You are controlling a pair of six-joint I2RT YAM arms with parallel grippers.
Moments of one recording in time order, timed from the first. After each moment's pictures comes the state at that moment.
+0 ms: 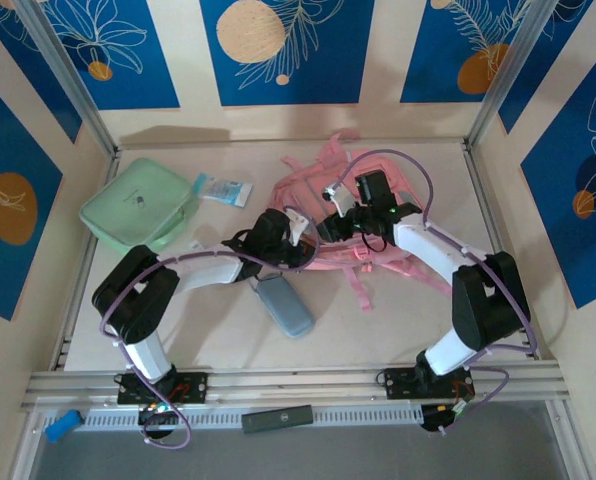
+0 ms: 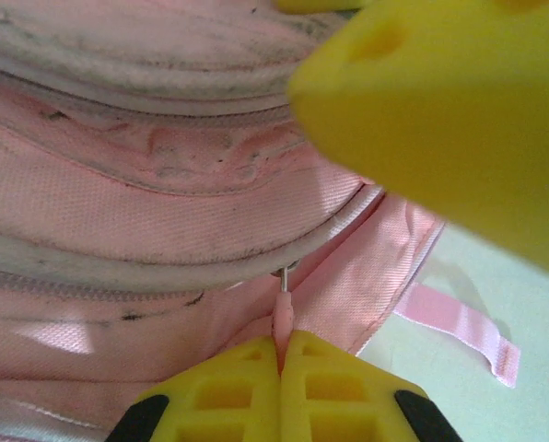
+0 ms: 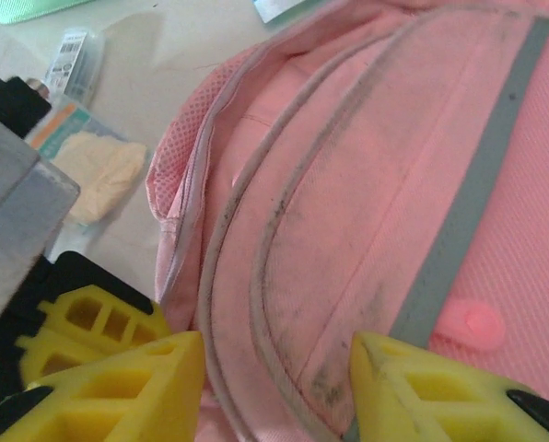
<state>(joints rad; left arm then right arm) -0.75 1.73 0.96 0.12 0.28 -0.28 0.40 1.57 1.07 -0.33 -0.46 -0.24</state>
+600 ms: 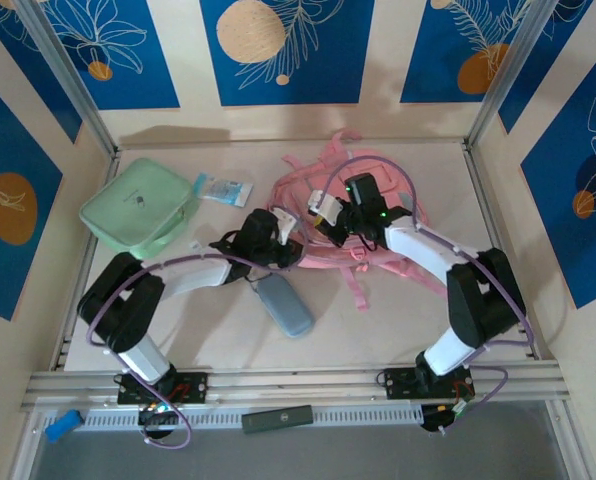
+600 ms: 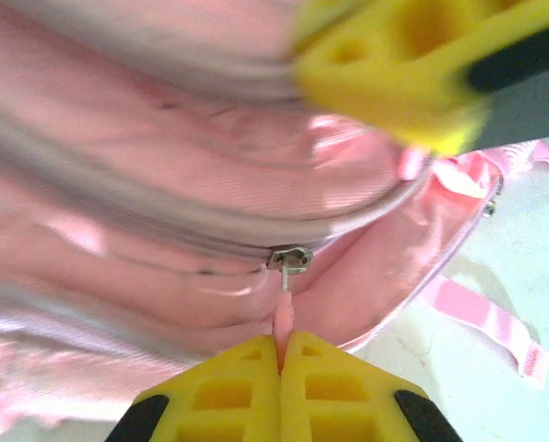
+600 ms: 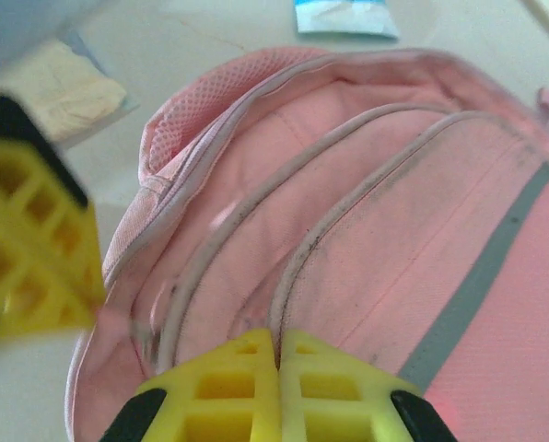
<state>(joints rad) -0.69 1.63 0.89 0.08 0.22 -0.26 0.44 1.57 1.06 -0.27 -0.37 -0.62</state>
